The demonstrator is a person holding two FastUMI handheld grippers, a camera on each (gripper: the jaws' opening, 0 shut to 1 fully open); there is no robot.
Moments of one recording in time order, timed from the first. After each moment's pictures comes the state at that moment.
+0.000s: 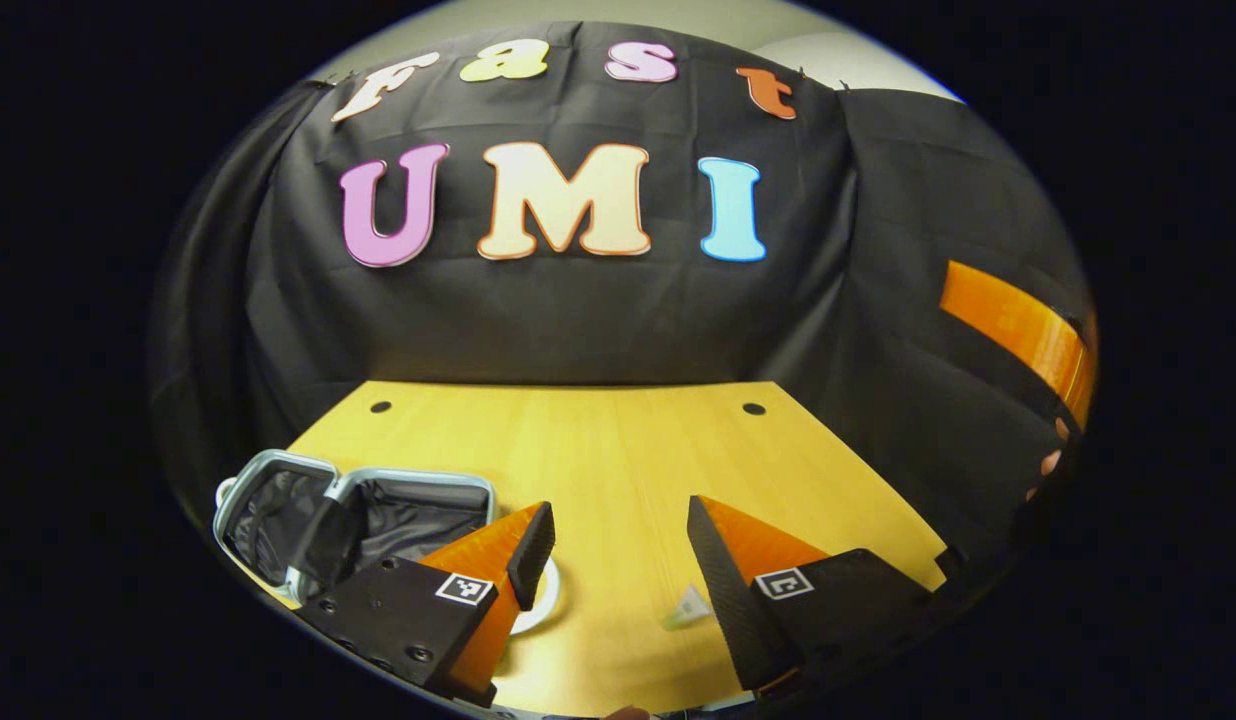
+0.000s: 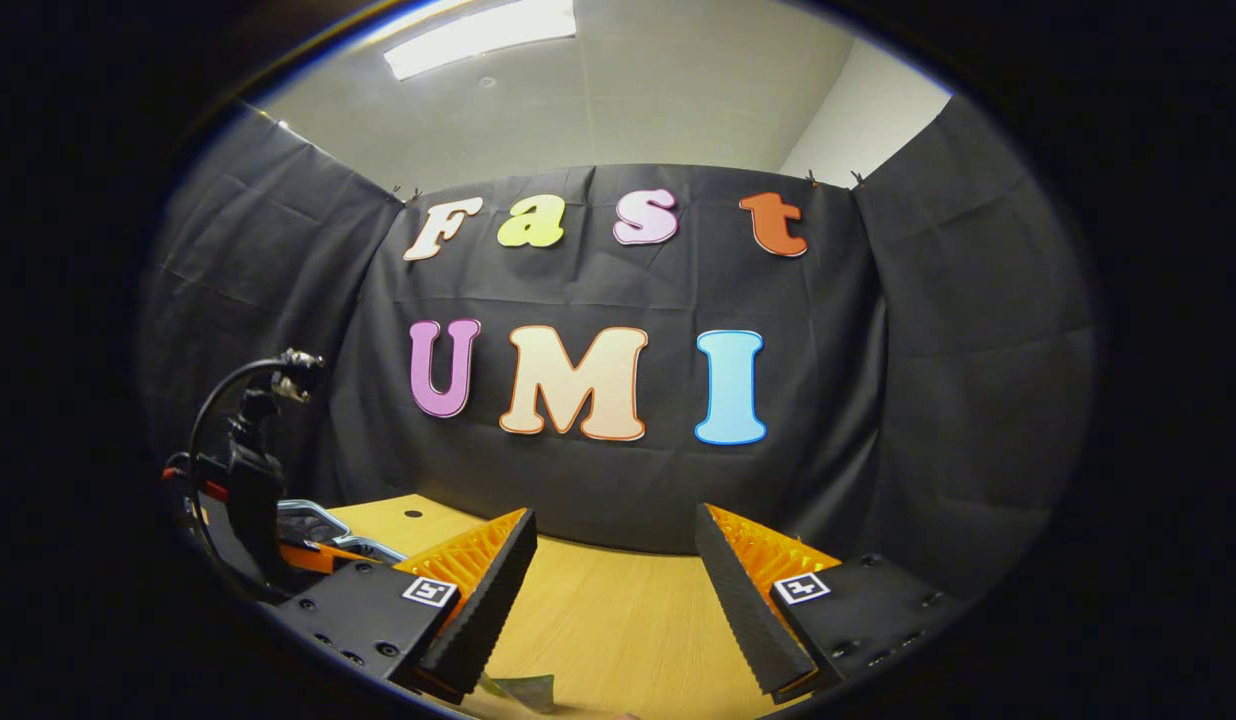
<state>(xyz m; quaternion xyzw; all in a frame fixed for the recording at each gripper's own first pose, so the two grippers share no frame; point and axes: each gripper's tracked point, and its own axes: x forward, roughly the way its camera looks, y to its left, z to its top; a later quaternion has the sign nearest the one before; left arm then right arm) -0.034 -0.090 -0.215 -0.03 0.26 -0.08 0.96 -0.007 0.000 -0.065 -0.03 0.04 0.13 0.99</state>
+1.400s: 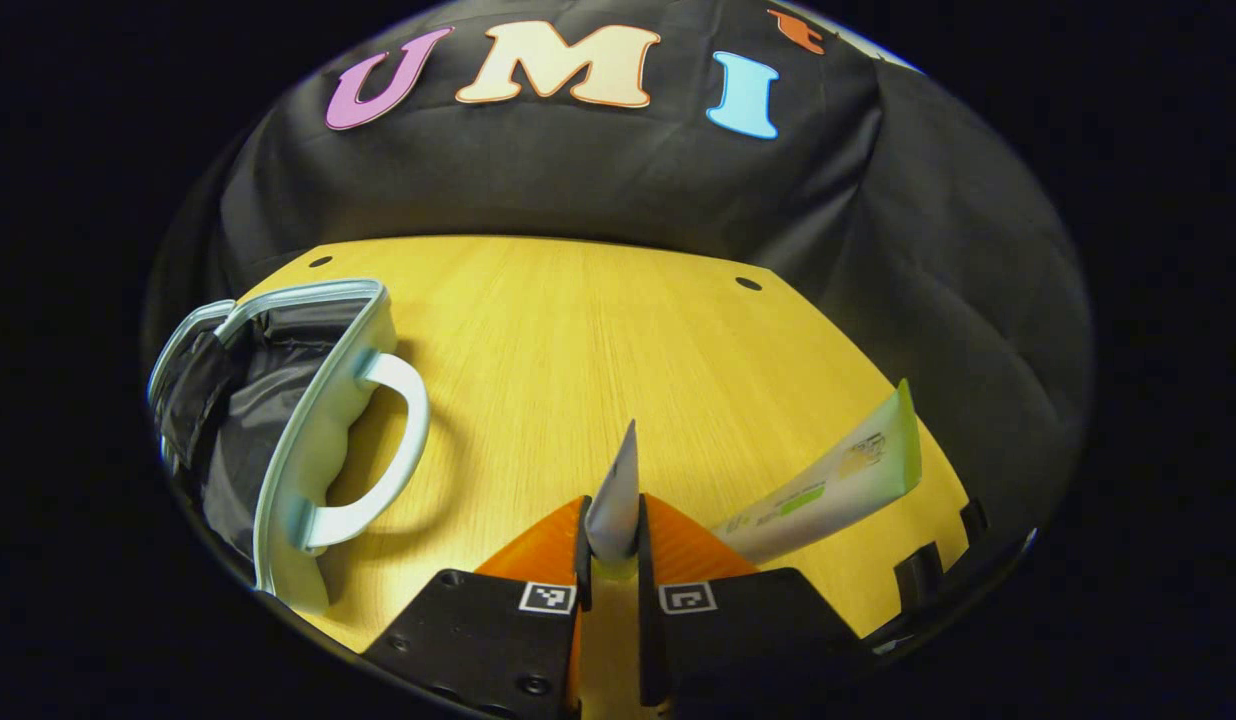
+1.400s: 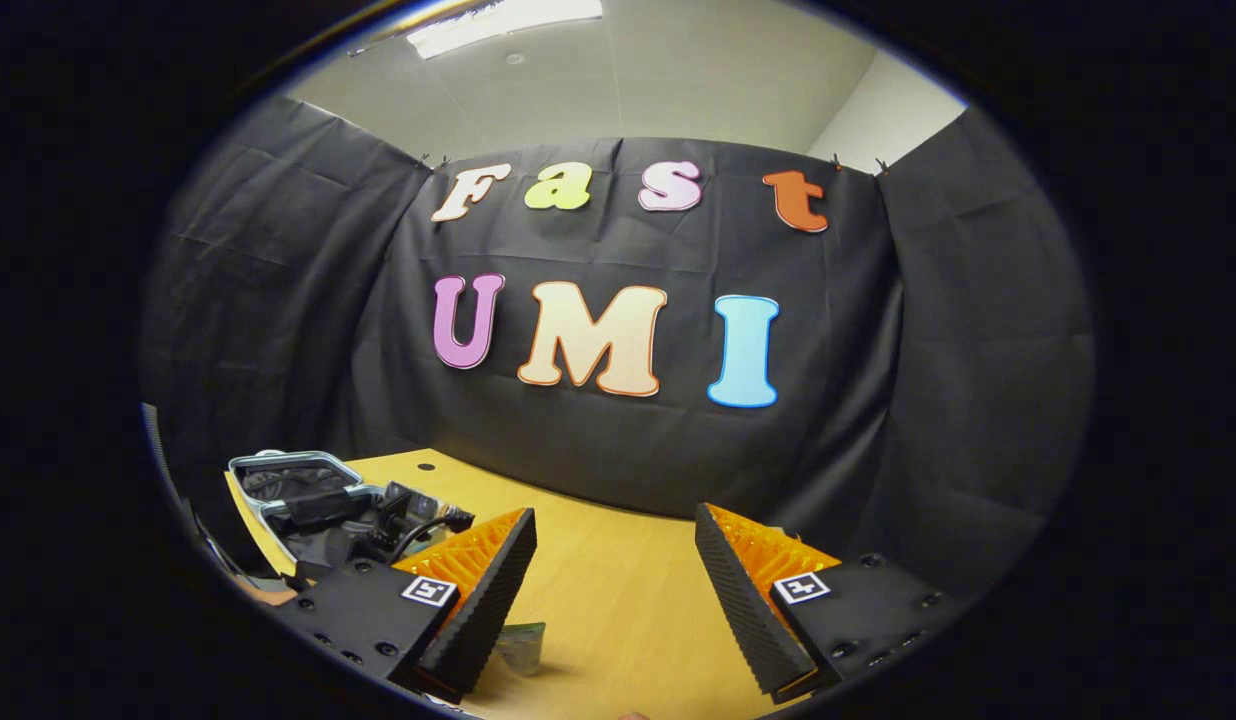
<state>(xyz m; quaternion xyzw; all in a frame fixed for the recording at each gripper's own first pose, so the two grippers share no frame) -0.054 -0.139 -0.379 -0.09 0.39 -0.09 0.91 -0.043 -0.005 -0.118 -0.05 0.09 0.16 0.98</state>
